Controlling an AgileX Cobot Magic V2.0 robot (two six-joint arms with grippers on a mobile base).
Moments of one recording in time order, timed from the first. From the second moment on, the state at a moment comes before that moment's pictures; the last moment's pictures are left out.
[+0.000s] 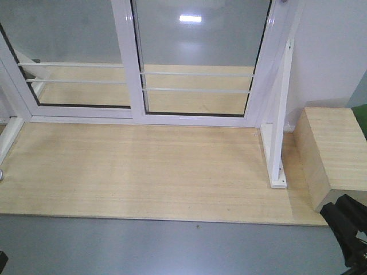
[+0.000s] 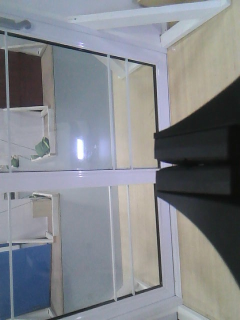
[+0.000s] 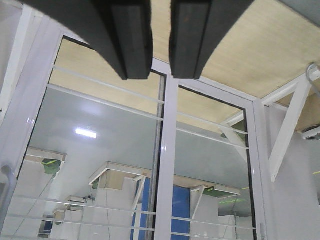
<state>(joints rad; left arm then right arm) -0.09 -0.01 0.03 -0.03 0.23 0.02 0.41 -0.01 0.03 -0.01 0.19 -0.03</state>
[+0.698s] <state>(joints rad) -0.09 -0.01 0.03 -0.03 0.23 0.02 0.41 -0.01 0.03 -0.01 0.19 -0.03</state>
